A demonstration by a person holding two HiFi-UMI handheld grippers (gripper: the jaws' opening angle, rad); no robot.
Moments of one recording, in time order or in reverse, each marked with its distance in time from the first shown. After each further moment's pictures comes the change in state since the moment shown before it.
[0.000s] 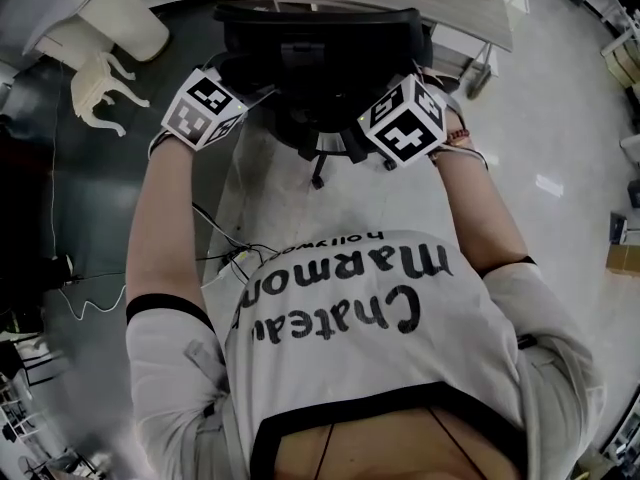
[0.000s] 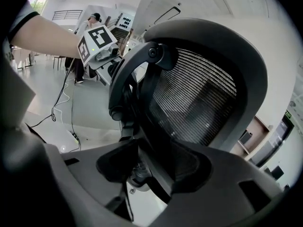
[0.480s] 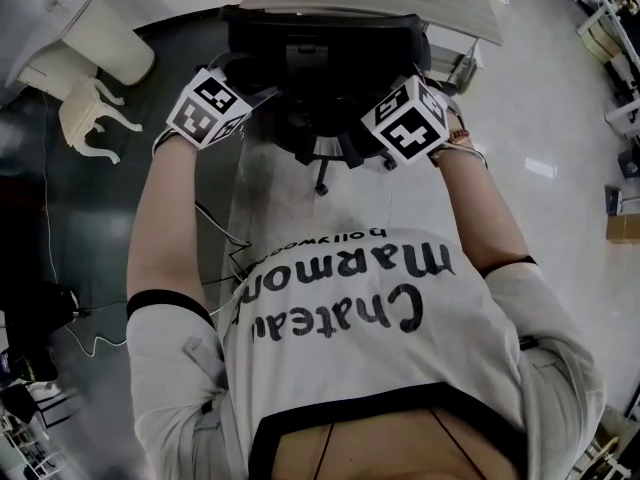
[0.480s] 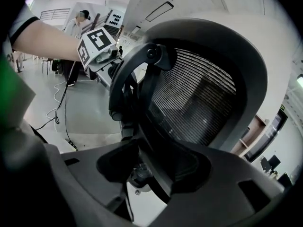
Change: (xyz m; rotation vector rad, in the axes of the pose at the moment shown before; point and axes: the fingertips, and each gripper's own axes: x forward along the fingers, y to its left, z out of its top) left arm -0.005 0.053 -0.032 0.076 -0.054 -0.081; right arm 0.033 0.015 0.043 0.082 0.051 -0.058
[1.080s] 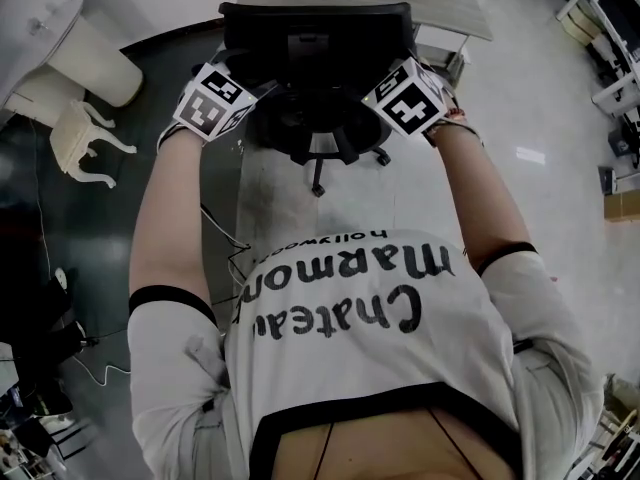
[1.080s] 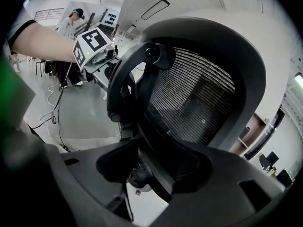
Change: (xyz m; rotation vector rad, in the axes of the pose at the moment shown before) left arm 0.006 0.035 -0.013 0.019 -0.018 0.012; right arm 0.030 -0.010 0.022 0.037 0.003 -0.030
